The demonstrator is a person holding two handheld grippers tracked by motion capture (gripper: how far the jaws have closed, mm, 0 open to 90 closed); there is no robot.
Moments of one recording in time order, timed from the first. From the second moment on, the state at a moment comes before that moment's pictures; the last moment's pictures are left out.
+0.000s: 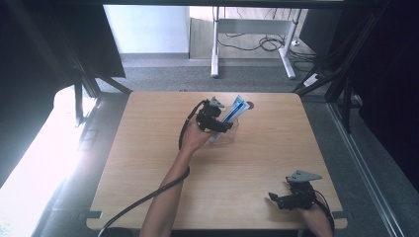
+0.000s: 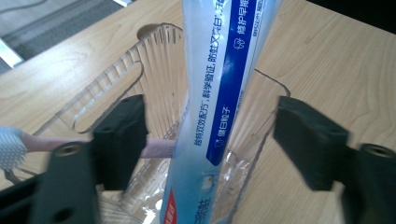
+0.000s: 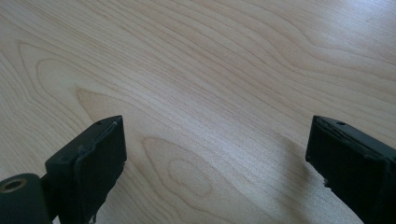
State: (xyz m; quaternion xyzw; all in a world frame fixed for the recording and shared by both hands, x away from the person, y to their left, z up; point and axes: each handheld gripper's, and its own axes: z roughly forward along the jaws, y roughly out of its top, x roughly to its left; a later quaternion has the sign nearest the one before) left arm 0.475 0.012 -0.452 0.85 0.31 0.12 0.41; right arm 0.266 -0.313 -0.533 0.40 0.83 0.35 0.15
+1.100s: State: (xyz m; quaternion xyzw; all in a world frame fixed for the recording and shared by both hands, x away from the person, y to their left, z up) left arm 0.420 0.038 -0.423 0.85 0.29 0.14 0.41; right arm 0.264 -0.311 -0.531 0.40 0.83 0.35 0.16
